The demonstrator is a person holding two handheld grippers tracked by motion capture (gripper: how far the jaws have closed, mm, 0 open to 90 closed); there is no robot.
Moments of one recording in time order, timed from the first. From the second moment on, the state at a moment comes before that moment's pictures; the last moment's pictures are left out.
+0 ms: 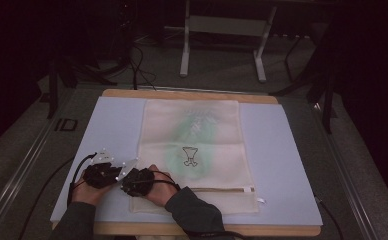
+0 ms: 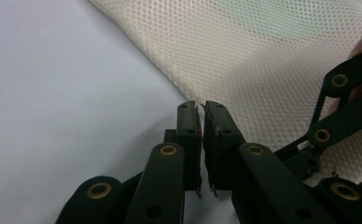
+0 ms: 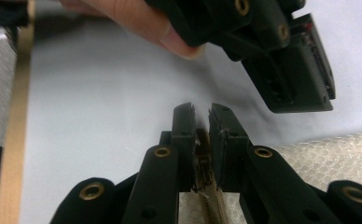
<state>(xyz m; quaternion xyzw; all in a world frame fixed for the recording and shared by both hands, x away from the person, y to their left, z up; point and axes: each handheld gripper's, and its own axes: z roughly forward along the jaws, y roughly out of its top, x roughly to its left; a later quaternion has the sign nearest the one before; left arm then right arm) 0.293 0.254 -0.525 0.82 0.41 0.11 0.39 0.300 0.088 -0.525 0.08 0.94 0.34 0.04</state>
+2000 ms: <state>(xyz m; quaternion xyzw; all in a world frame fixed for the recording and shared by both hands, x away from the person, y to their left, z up) 0.287 0.235 -0.531 0.86 0.35 0.03 0.37 0.298 0.047 -0.525 0.08 0.93 0.35 0.02</state>
